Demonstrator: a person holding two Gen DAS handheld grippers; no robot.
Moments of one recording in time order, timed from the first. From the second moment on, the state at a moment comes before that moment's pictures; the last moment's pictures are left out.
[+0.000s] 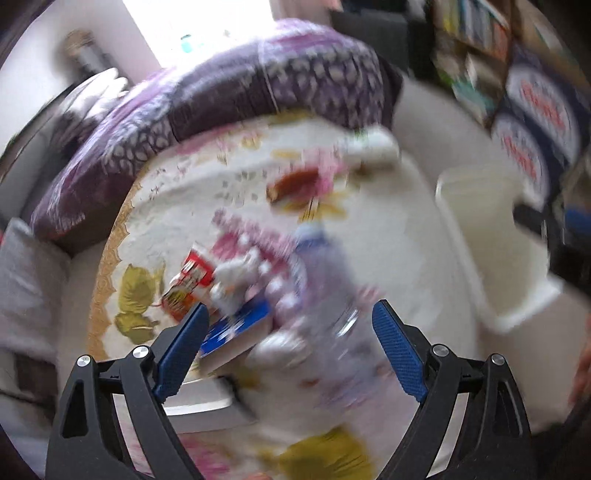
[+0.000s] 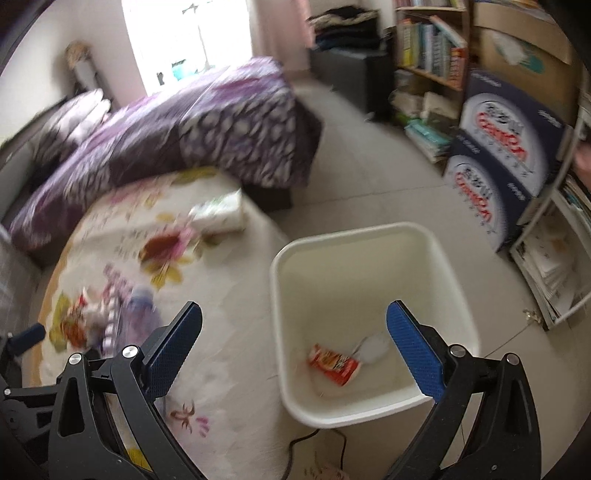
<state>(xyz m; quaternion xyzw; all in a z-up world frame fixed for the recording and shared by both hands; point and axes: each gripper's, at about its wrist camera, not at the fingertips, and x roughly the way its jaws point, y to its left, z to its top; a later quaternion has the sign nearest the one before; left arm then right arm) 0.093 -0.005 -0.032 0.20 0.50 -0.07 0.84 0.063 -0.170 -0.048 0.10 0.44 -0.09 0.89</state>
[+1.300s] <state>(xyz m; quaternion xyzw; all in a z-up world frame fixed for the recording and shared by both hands) 0.121 0.195 -0.113 0.15 0.61 -0.09 0.77 0.125 -0.020 -0.141 0.08 0.61 0.13 0.78</state>
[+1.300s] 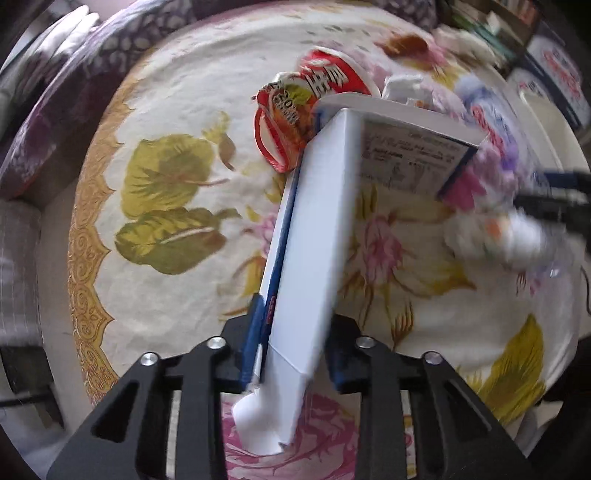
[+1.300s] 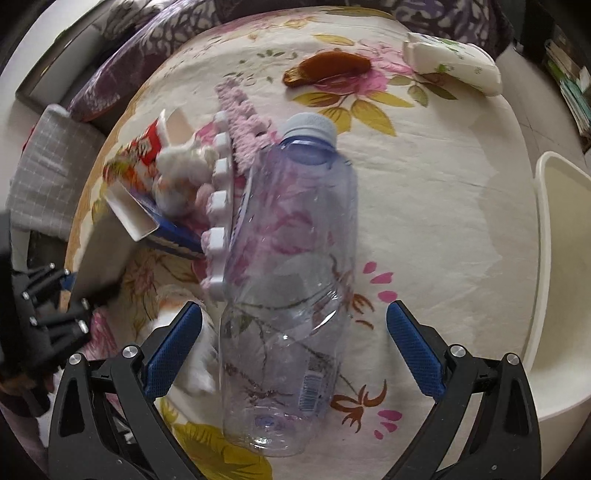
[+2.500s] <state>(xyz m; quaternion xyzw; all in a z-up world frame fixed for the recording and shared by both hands) 0.106 0.133 -0.012 -0.03 0.44 -0.01 0.90 0.109 -0.061 -0.076 0.10 0.49 0.10 0.86</state>
